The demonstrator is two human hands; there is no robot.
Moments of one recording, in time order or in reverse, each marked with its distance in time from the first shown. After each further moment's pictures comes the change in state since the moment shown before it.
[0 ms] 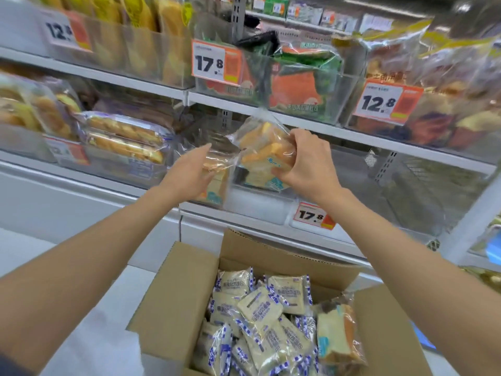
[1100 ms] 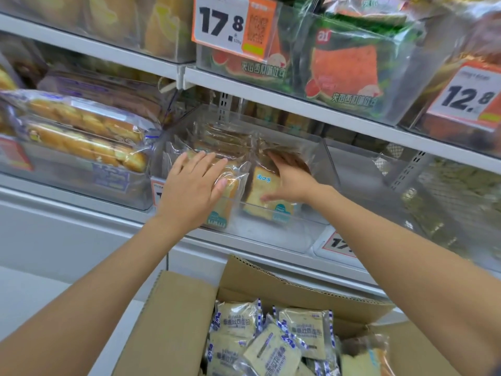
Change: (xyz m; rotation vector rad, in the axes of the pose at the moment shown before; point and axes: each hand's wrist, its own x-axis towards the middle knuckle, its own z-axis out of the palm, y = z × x) left_hand 0.041 -0.056 0.066 0.391 0.226 0.231; right_hand 0.068 0.047 0.155 -0.145 -0.637 0.131
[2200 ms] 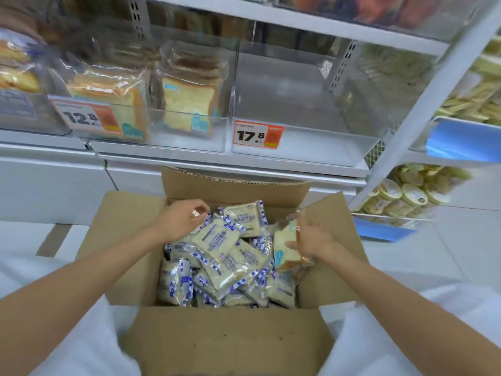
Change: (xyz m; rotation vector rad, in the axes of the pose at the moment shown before) left_hand -0.152 0.167 0.014 -0.531 -0.872 -0.131; right_hand -0.346 0.130 0.156 0.125 -0.474 0.532
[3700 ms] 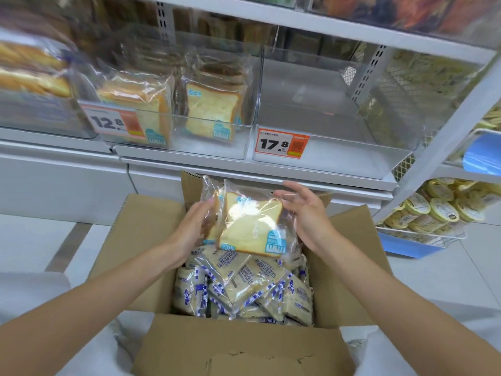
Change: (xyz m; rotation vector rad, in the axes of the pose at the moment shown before) left_hand -0.025 0.012 0.005 -1.038 0.071 -0.255; right_hand -0.032 -0.098 -0.074 1.605 0.046 -0.203
